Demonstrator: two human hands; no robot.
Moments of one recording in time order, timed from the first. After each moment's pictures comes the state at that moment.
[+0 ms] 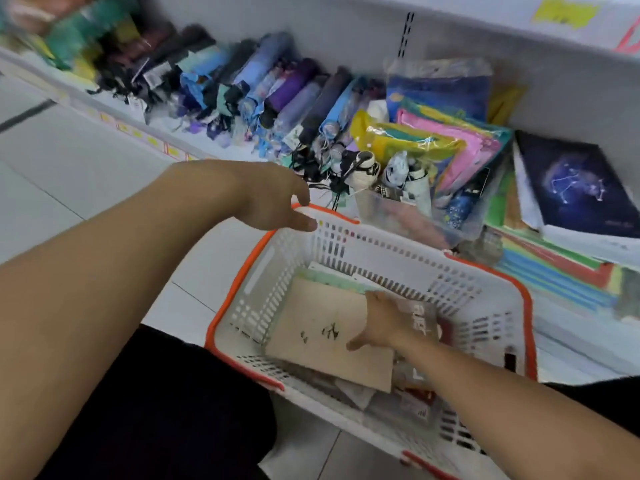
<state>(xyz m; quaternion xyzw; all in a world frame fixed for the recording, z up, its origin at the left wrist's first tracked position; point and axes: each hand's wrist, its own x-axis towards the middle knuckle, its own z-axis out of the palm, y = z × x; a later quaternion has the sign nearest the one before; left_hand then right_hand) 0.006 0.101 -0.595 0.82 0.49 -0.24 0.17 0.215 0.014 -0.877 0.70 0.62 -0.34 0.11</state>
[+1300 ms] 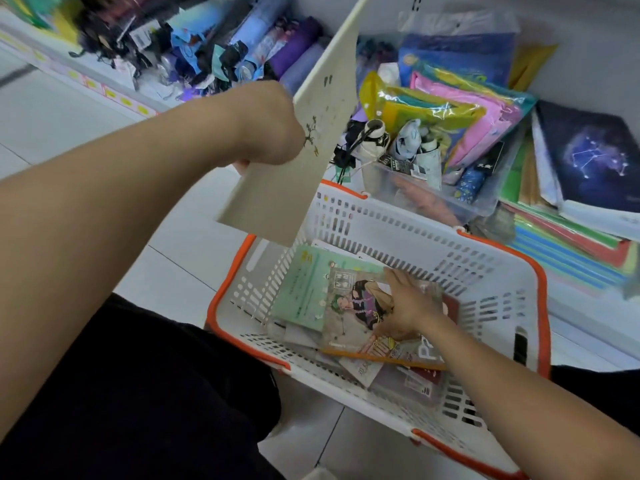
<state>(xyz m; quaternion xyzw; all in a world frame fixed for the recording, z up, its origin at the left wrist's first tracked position) 0.006 0.099 -0.583 0.72 0.67 0.00 0.19 0.255 0.006 -0.907 0.69 0.65 -0.30 0.14</state>
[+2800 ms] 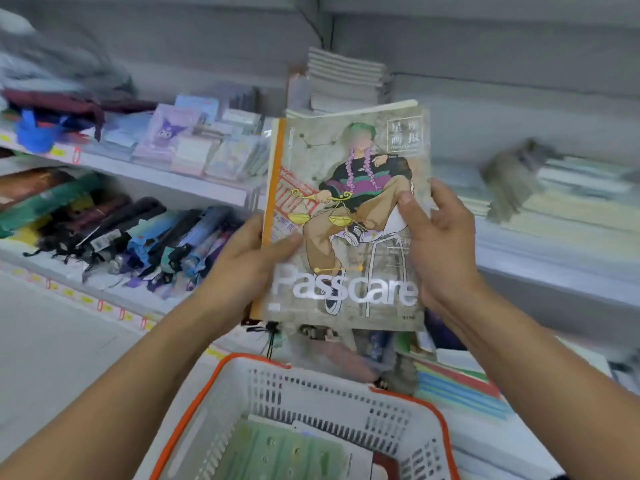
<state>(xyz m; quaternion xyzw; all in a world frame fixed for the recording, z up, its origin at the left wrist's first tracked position) 0.080 0.088 -0.498 0.58 0.34 0.48 0.56 0.288 0.051 -0.479 0.48 0.47 -0.23 -0.71</state>
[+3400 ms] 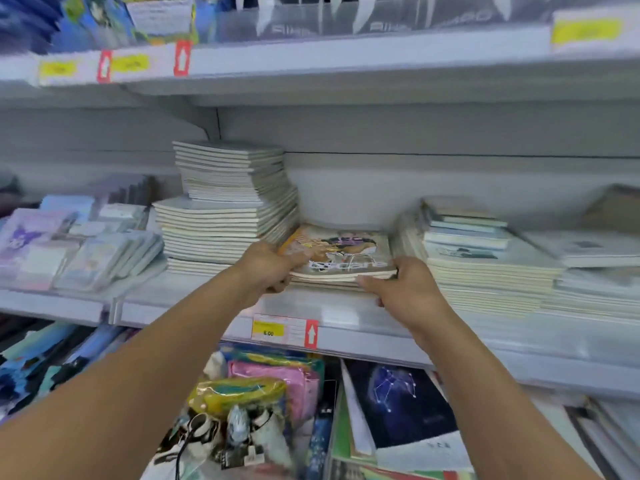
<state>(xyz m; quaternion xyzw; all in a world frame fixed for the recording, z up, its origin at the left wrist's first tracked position) 0.307 0.213 -0.443 0.68 0.44 0.32 0.50 0.471 0.086 -0.467 0.69 0.41 -0.21 -0.56</state>
